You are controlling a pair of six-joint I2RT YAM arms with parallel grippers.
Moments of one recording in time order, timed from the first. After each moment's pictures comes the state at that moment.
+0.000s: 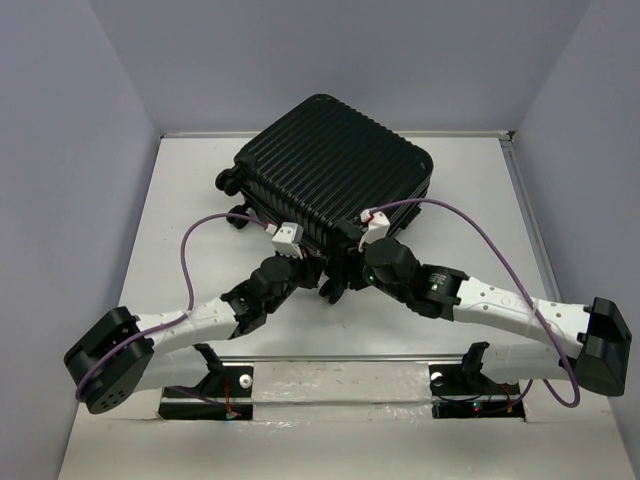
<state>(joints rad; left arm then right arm) -0.89 1.16 0.39 0.51 -0.29 -0.57 1.07 1.18 0.87 -0.17 0.30 0.60</state>
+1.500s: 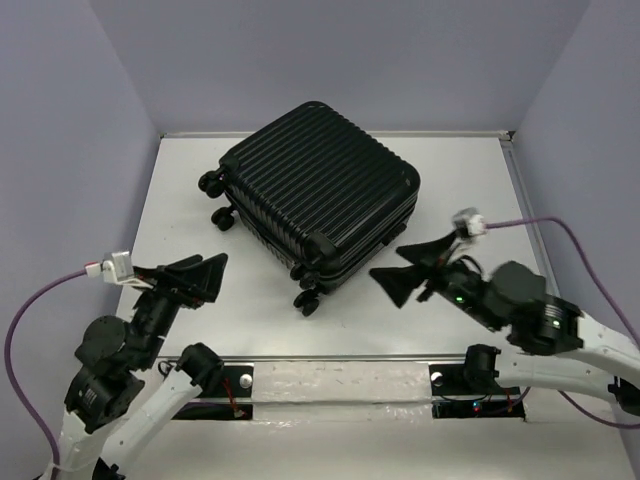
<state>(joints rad) -0.66 0.18 0.79 -0.53 -0.31 -0.66 1.24 0.76 0.96 -0.30 0.41 0.45</state>
